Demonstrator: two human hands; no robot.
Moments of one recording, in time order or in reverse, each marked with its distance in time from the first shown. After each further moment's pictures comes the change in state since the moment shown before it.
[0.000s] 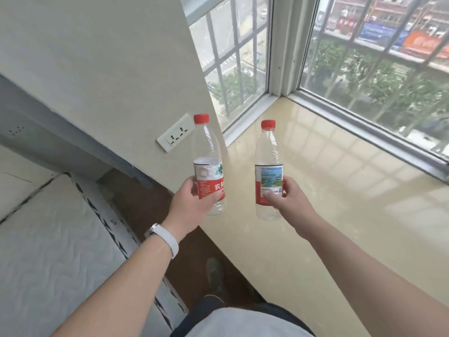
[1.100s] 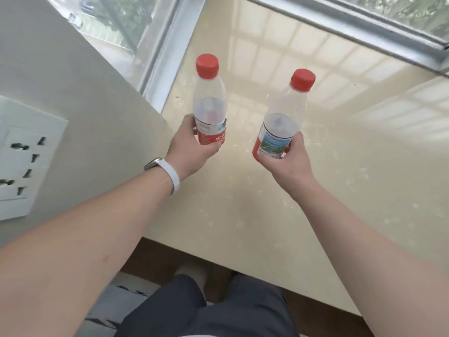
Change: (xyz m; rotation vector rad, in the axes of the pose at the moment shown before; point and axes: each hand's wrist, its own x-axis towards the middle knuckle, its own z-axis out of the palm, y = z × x) left_hand 0.277 -0.090 0.145 0.190 -0.474 0.136; right_hand 0.165 0.111 0.017 -0.034 0.624 0.153
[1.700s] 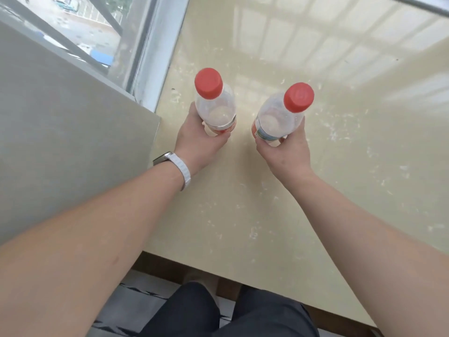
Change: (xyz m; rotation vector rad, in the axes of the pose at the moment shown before) left_hand 0.059 -0.031 0.029 0.019 0.045 0.016; right_hand 0.070 0.043 0.055 -0.066 0.098 -0.100
